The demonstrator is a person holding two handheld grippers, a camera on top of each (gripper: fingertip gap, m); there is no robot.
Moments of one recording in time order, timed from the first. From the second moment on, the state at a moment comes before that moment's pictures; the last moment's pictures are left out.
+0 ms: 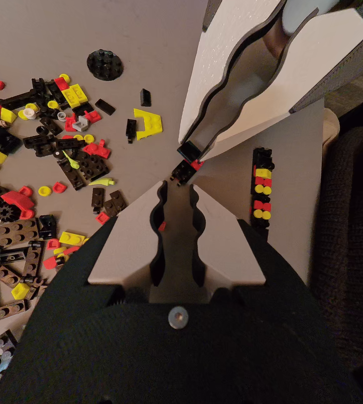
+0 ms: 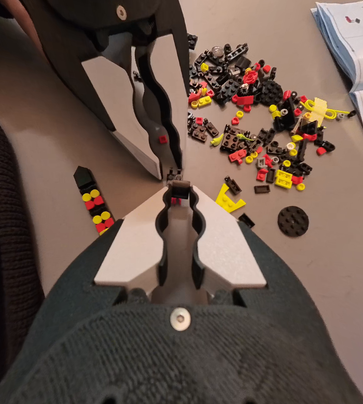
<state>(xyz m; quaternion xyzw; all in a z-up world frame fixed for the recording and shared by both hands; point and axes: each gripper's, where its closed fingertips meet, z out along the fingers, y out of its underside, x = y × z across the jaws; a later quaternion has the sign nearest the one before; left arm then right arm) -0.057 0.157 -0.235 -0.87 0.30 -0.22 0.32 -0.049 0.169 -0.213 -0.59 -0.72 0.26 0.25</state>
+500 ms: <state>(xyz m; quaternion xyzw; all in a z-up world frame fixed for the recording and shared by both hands) -0.056 0.159 -0.235 -0.87 0.29 -0.24 0.32 -0.045 0.167 -0.220 -0.65 -0.72 0.19 0.16</state>
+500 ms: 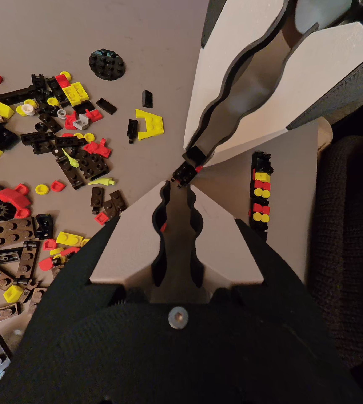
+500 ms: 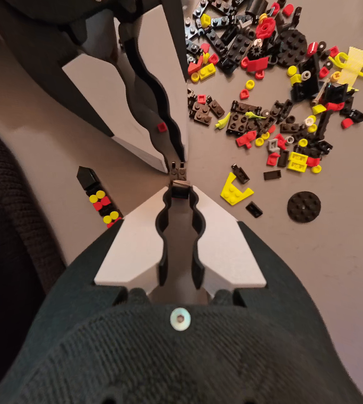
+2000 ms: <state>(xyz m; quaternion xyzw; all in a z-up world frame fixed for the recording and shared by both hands) -0.055 0.160 -0.235 -0.87 0.28 -0.24 0.32 -0.049 0.165 -0.224 -0.64 -0.74 0.18 0.09</state>
